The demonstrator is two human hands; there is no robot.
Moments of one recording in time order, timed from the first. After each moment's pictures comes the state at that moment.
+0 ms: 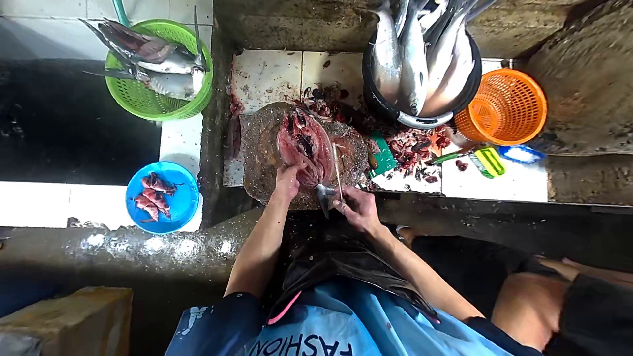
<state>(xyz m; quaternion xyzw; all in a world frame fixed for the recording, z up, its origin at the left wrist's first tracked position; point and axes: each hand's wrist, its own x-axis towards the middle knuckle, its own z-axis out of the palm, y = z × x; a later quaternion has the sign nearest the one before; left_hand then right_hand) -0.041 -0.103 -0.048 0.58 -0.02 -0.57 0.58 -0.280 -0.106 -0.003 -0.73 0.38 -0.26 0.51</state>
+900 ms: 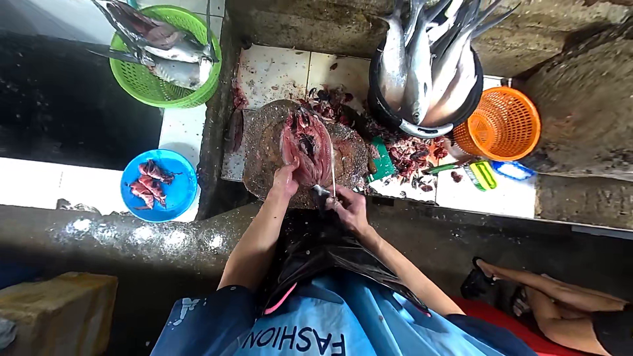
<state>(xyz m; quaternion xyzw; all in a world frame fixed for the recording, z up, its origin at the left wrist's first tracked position) -0.041 -0.100 -0.046 0.54 0.08 -0.59 0.60 -0.265 -0.104 -0.023 -0.69 0.37 -0.30 0.55</state>
